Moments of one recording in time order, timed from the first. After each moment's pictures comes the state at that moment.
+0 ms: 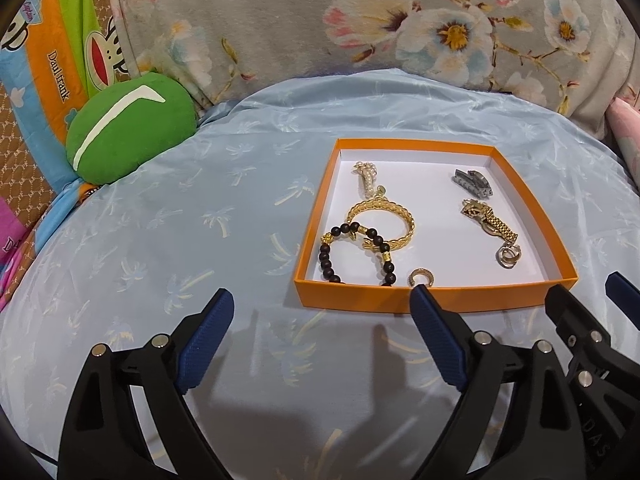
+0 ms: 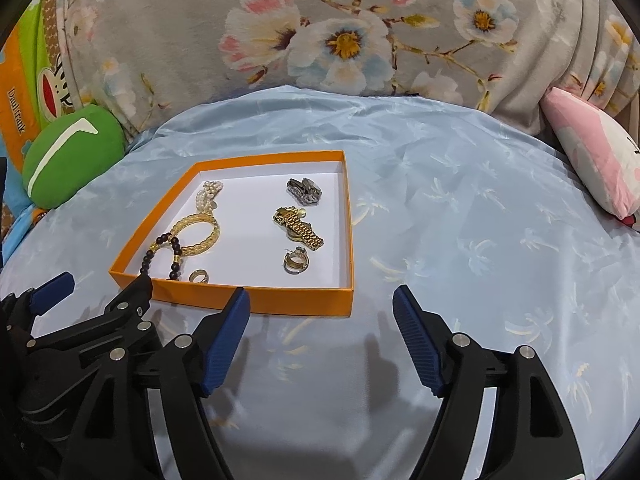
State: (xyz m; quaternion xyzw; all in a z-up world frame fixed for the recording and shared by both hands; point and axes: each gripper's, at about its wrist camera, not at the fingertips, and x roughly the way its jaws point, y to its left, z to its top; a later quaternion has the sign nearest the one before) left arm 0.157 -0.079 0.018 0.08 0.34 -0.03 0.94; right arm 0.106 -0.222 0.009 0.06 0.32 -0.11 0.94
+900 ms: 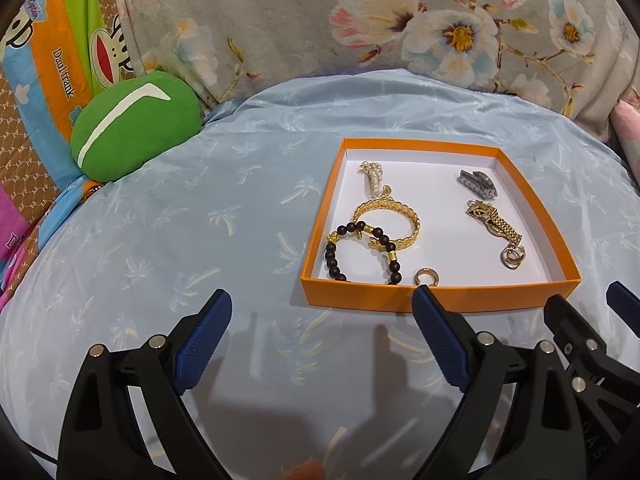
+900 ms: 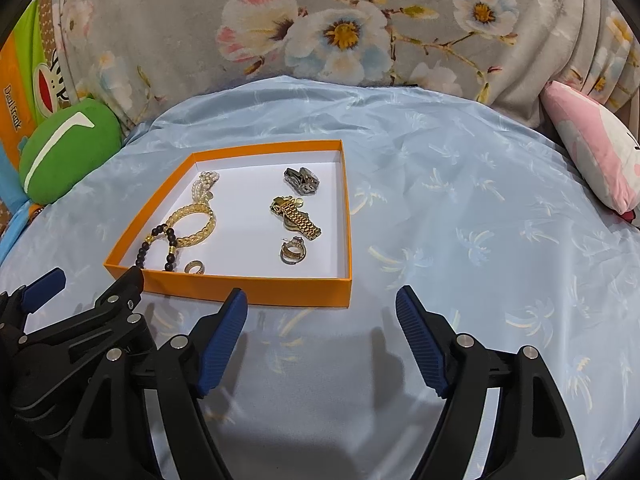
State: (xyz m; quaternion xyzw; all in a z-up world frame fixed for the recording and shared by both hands) left arm 0.157 -0.076 0.018 0.07 0.34 -0.03 0.94; right arm 0.107 -0.224 0.006 0.06 0.33 -0.11 0.93
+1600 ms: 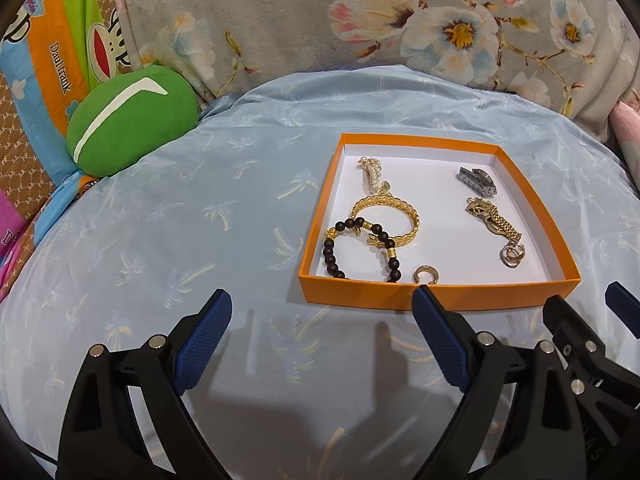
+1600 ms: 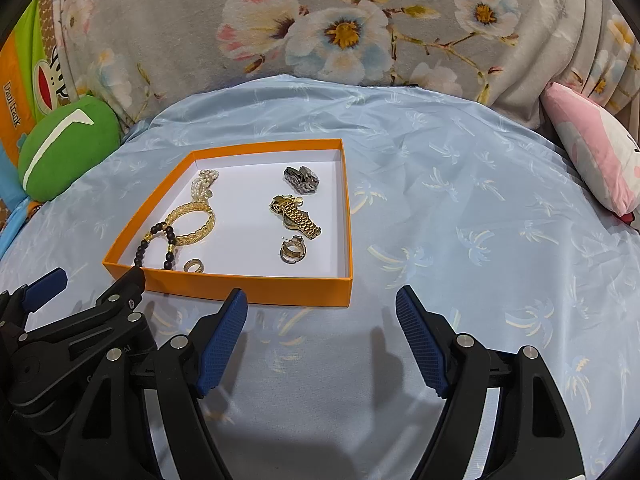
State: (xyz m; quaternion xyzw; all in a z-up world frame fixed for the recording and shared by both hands) left arm 0.160 -0.076 0.016 0.07 0.35 -0.03 0.94; right arm 0.106 -0.223 0.006 0.06 0.34 -0.11 0.93
